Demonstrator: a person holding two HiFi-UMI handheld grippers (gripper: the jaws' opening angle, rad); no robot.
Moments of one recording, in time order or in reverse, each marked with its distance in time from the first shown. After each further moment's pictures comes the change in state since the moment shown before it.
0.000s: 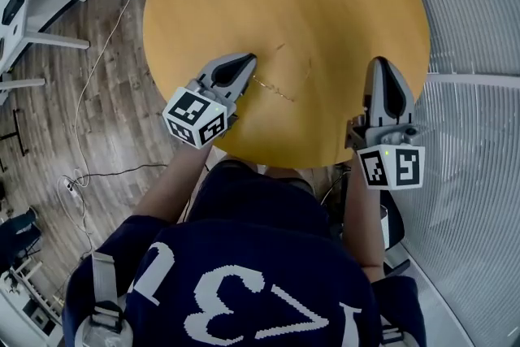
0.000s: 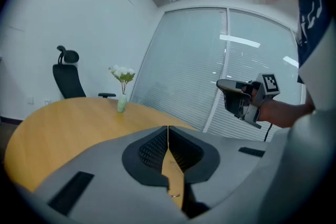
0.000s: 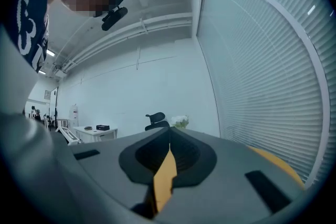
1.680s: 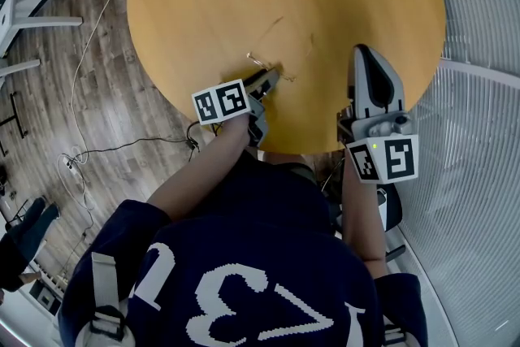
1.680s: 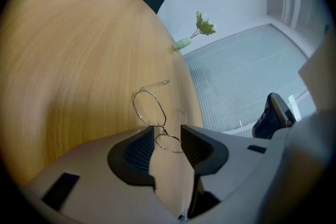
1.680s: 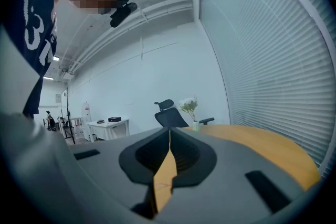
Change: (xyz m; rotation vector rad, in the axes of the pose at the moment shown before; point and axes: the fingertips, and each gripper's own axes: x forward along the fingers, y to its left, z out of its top) left arm 0.036 -0.012 -0.182 -0.991 0.250 0.188; right arm 0.017 0.019 -0.061 0.040 0.139 0.112
